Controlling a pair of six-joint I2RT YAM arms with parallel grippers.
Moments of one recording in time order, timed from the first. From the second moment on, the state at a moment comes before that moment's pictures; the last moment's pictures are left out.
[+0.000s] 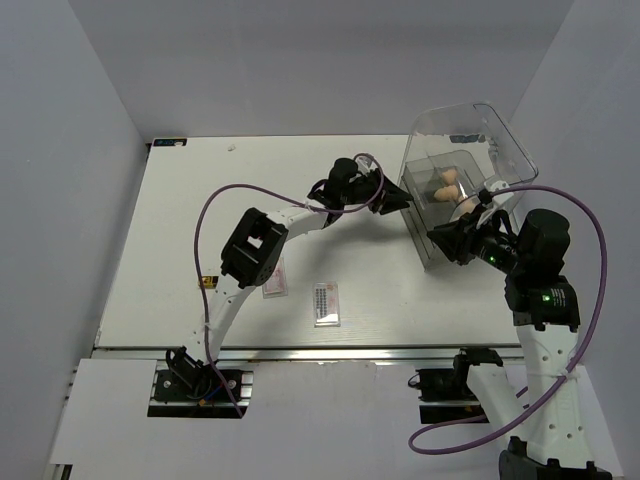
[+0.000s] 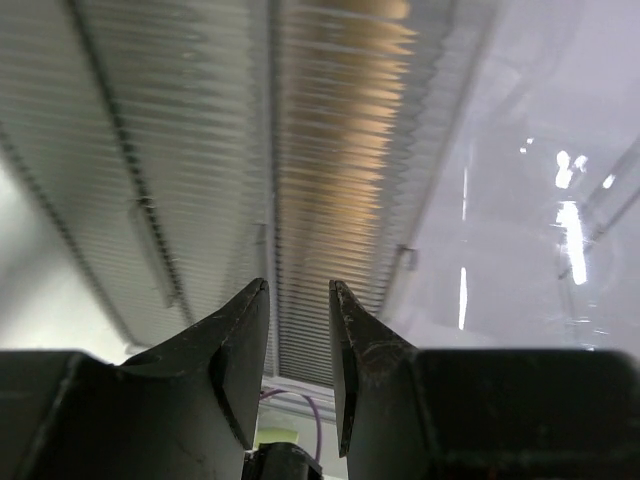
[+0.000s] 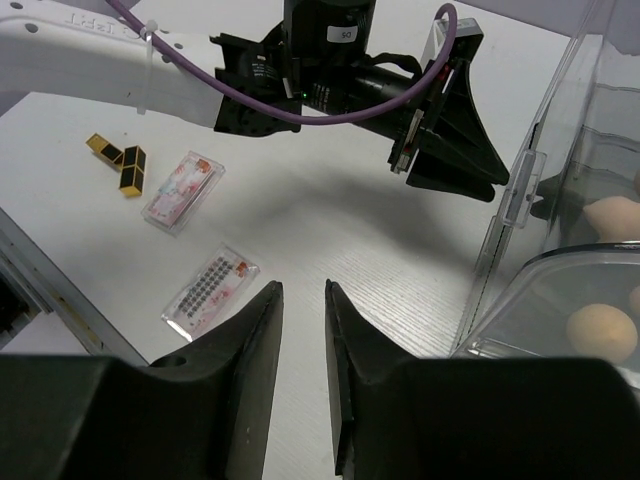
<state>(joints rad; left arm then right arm) -0.67 2.50 1.91 0.38 0.65 -1.46 0.00 0.69 0.97 -0.57 -0.75 -0.06</state>
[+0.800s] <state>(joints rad) -0.69 2.50 1.93 0.34 0.65 -1.45 0.00 0.70 0.97 -0.53 -0.75 -0.01</state>
